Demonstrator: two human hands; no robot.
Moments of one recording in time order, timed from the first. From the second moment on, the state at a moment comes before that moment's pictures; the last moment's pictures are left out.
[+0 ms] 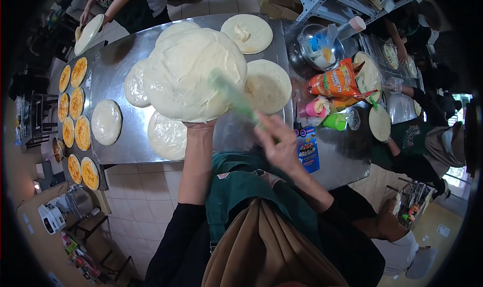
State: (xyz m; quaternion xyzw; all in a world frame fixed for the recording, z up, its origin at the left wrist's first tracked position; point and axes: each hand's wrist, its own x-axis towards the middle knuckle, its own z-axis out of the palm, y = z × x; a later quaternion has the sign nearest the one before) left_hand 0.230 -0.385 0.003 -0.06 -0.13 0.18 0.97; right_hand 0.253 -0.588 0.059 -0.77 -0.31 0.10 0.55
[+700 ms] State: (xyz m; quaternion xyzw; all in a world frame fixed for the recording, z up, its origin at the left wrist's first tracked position) left_hand 0.229 -0.392 0.001 -0.02 -0.17 0.16 0.97; right_hand 0.271 -0.569 0.041 -0.53 -0.18 0.35 0.75
